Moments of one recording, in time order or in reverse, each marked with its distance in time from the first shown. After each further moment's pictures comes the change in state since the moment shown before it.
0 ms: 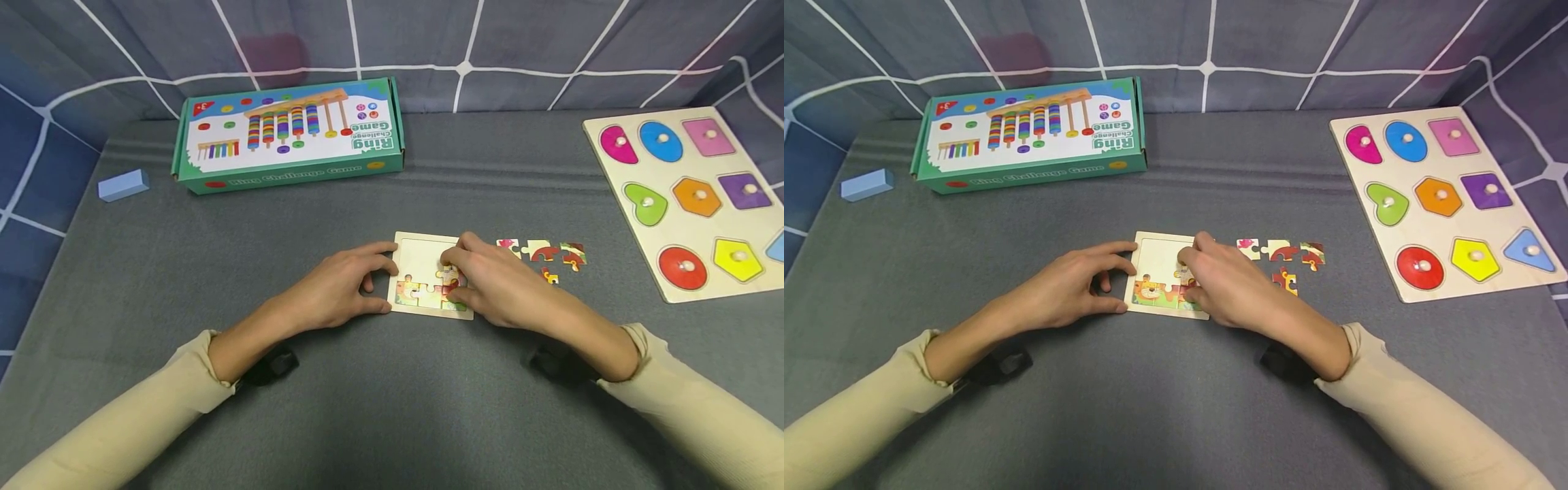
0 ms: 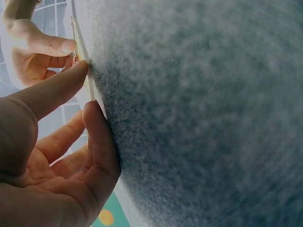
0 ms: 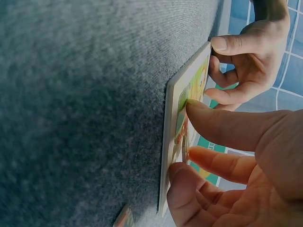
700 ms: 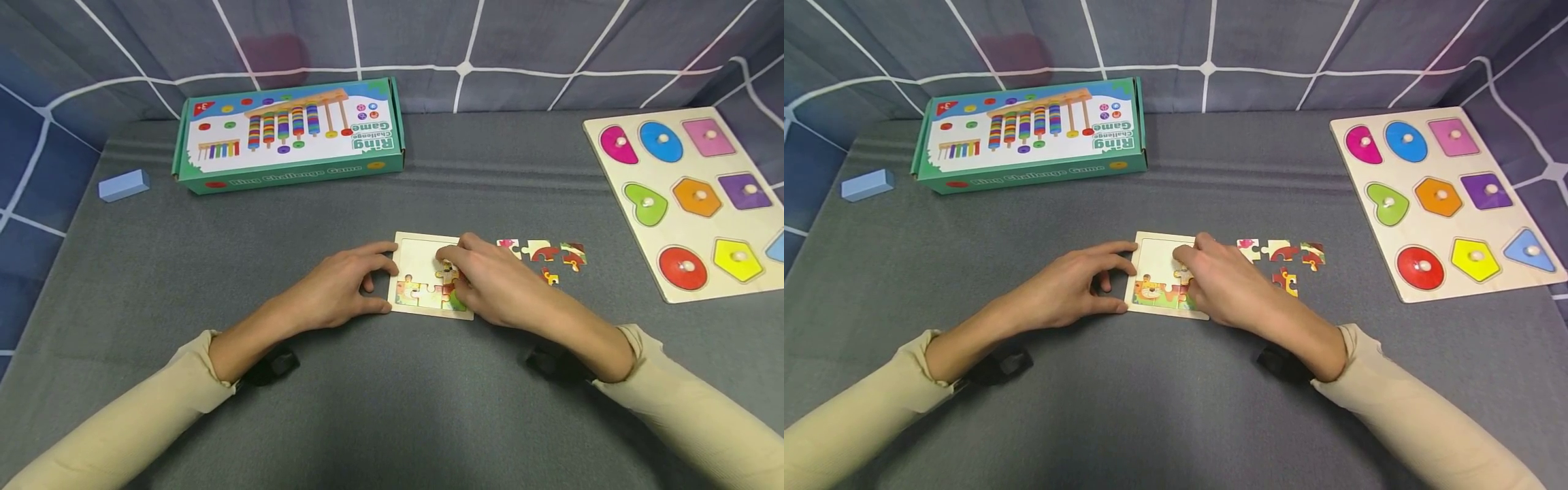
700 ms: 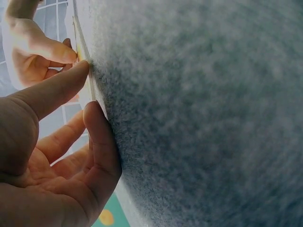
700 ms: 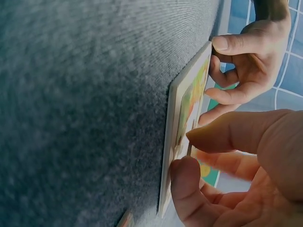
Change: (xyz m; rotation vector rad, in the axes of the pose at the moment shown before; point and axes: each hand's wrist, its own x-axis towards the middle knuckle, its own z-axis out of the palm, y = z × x) left_hand 0.000 0.000 0.000 0.000 0.002 0.005; right_hand 0.001 0.000 0.002 0.009 0.042 -0.009
